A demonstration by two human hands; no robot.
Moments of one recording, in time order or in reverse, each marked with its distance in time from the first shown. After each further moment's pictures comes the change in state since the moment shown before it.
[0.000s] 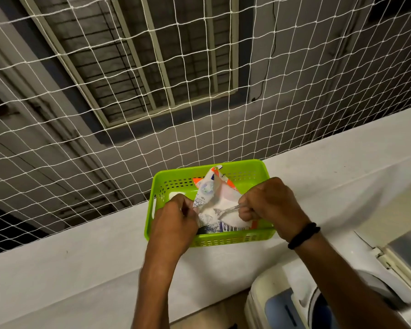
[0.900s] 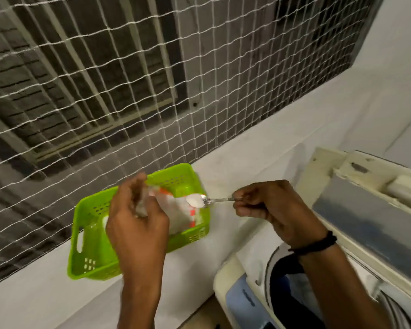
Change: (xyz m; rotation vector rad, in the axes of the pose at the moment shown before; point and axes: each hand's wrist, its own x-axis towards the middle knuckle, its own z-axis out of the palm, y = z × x) left_hand -0.030 0.072 0.047 -0.424 0.381 0.331; right_hand -0.057 0.033 -0.127 0.457 0.110 -0.066
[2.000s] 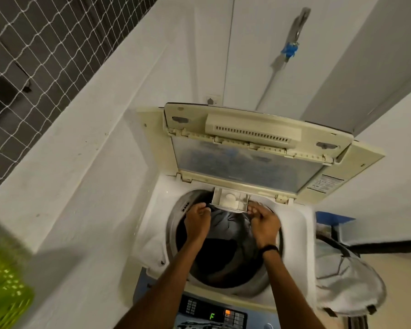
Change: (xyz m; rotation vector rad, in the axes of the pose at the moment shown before) left_hand -0.301 -0.057 0.303 0.115 -1.304 -0.477; right_hand -0.067 0.250 -0.303 -0.487 1.186 0.045
